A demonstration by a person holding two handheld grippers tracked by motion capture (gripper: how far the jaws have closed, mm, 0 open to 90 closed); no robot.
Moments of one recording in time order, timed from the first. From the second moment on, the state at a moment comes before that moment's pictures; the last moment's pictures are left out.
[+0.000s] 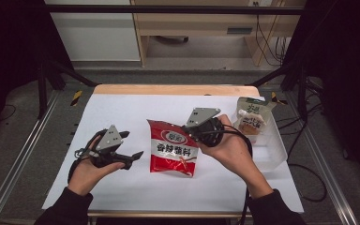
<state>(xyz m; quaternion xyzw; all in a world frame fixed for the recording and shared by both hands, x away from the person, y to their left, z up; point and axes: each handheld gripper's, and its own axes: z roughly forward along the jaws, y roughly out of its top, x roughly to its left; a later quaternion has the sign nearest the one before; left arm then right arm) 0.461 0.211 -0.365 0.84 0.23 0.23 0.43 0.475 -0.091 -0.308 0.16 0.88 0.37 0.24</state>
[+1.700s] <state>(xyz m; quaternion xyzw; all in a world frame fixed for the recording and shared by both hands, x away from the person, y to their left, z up) 0.473 0.170 -0.331 0.87 0.12 0.17 0.44 0.493 -0.079 -0.310 0.09 0.95 0.25 0.16</state>
